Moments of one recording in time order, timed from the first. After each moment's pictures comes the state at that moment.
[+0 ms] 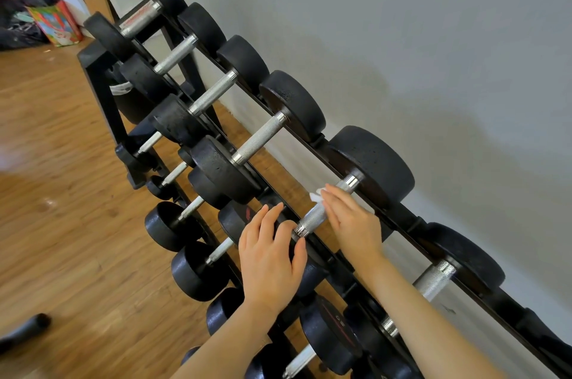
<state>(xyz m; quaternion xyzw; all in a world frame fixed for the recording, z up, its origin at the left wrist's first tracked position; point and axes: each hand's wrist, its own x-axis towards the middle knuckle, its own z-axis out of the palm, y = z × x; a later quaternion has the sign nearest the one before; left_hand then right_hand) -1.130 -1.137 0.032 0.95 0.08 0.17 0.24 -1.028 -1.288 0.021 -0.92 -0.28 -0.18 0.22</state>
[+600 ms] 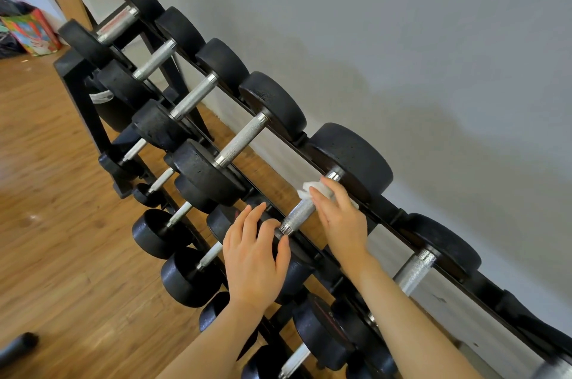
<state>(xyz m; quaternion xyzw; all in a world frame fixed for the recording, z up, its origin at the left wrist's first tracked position) -1.131 -1.136 0.031 0.96 0.08 0.17 0.22 -1.033 -1.294 0.020 -0.93 -0.22 -0.18 0.23</state>
